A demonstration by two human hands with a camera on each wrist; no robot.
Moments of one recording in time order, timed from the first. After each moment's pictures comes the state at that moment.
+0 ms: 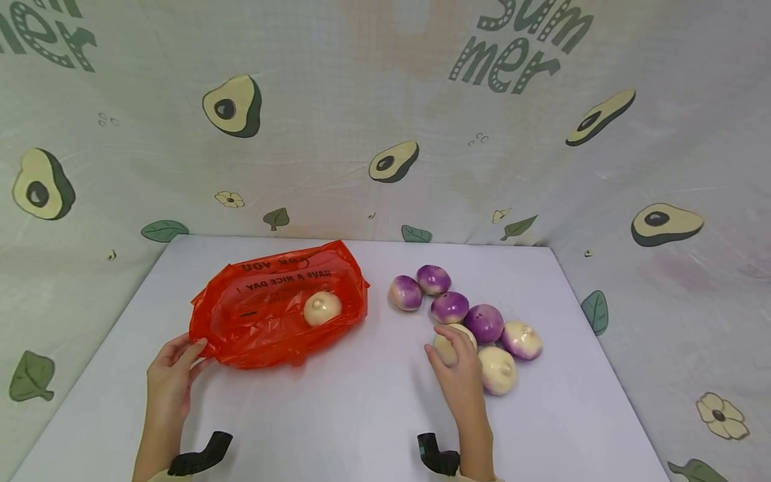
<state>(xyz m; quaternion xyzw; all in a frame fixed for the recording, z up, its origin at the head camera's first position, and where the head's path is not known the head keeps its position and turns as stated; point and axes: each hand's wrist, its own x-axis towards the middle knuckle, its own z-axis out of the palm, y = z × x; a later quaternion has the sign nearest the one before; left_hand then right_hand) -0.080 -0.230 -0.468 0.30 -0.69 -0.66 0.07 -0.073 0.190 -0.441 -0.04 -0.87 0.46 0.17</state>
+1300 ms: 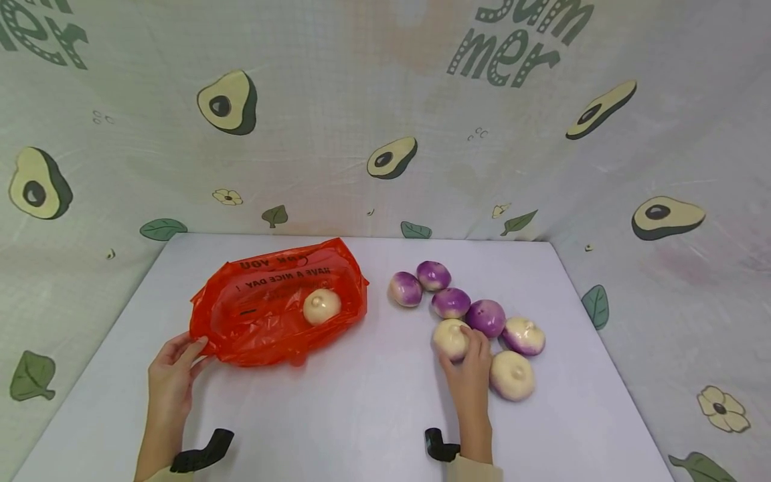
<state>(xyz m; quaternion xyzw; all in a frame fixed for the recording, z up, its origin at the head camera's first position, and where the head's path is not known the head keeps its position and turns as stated) -0.095 -0.251 -0.515 0.30 -0.68 -0.67 0.09 -0.084 0.217 -0.504 -0.05 -0.89 0.39 0.24</state>
